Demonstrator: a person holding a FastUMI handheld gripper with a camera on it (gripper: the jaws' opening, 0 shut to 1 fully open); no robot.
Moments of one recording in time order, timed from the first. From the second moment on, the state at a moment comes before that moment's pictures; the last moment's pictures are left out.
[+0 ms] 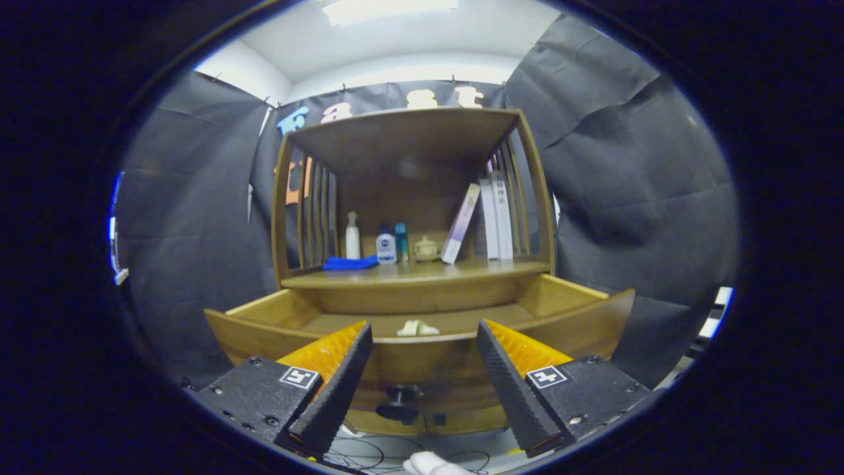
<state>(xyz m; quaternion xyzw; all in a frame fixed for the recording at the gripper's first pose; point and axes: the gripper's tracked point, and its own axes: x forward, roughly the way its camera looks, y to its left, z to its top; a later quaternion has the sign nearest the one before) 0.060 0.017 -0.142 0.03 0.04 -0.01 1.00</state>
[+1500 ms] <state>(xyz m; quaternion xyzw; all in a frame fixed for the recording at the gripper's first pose) 0.236 0.056 -0.177 0.03 0.46 0.01 0.89</state>
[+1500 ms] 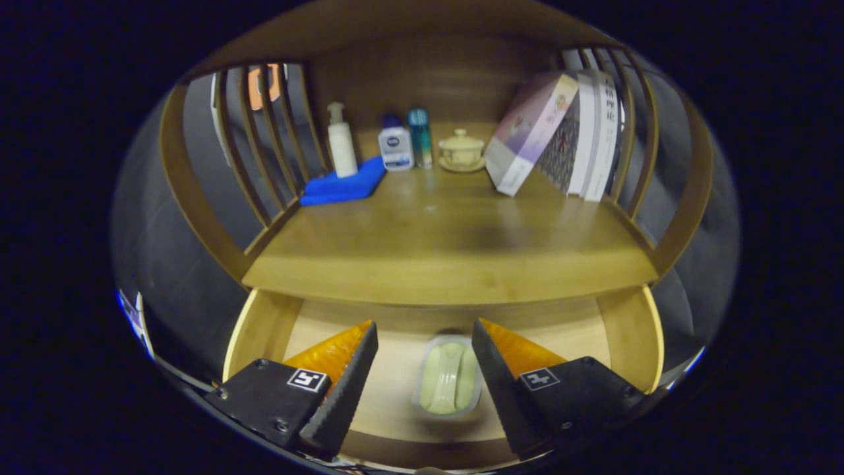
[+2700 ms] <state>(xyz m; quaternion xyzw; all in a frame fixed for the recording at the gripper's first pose) 0.203 0.045 -0.242 0.06 0.59 -0.02 0.80</state>
